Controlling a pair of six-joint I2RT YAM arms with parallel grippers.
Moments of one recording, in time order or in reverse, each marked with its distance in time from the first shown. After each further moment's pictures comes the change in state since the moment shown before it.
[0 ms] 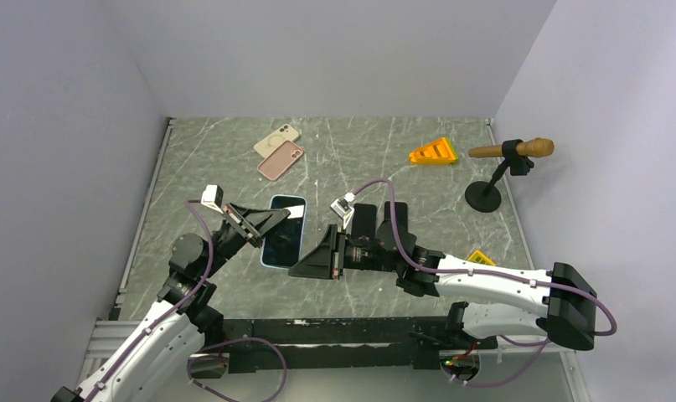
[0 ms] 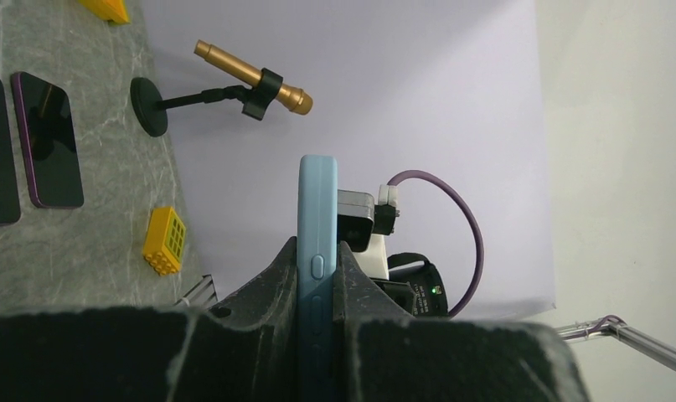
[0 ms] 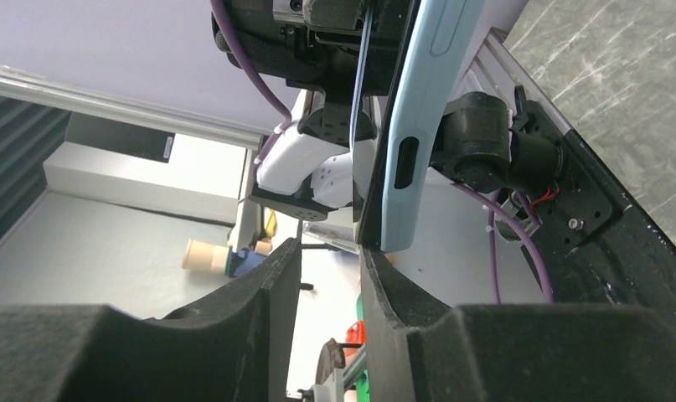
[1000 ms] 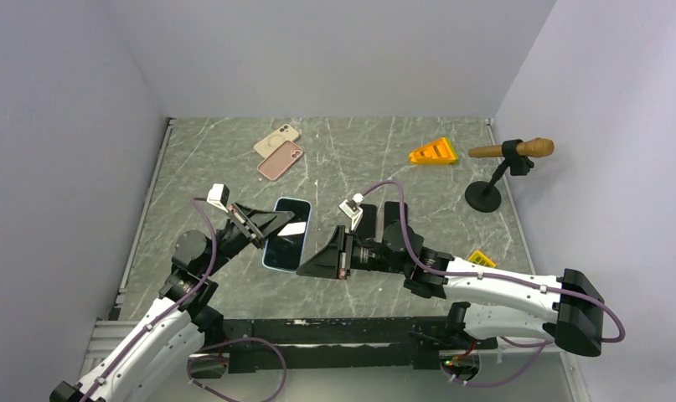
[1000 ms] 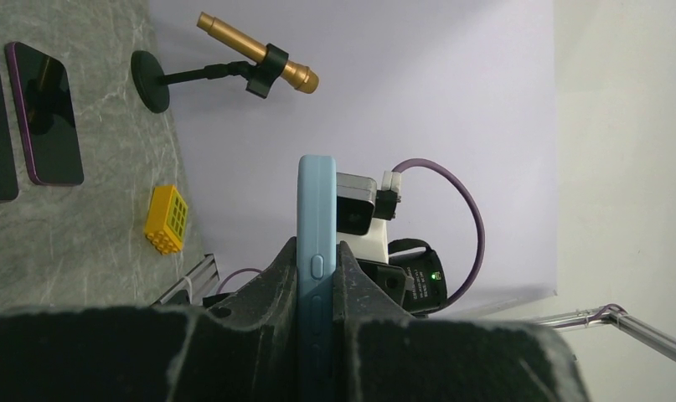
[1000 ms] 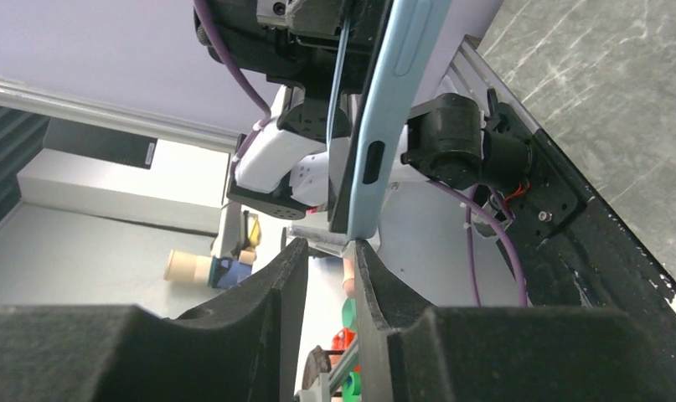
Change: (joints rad) left arm -0.007 0.035 0.011 -0.008 0.033 0.001; right arm -0.014 -0.069 -0.034 -0.064 0.014 -0.028
